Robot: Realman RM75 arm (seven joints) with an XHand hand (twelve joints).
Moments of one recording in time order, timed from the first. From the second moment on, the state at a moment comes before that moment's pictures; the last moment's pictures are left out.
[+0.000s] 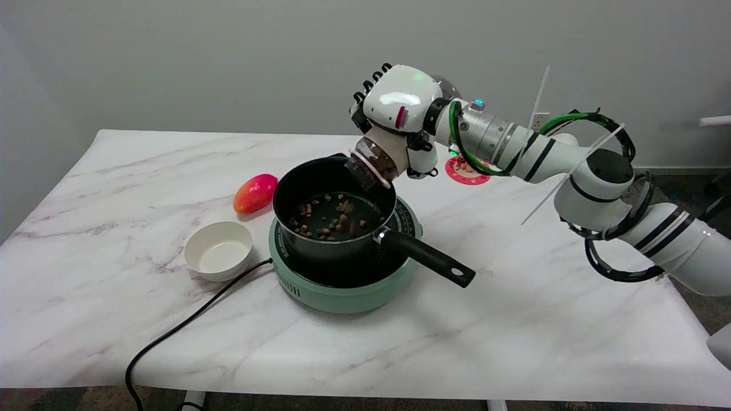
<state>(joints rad) 0.52 -0.79 -2.04 1.53 -0.79 0.33 1.29</state>
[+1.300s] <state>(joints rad) 0.43 -0.76 -1.89 1.48 0.08 0.32 1.45</state>
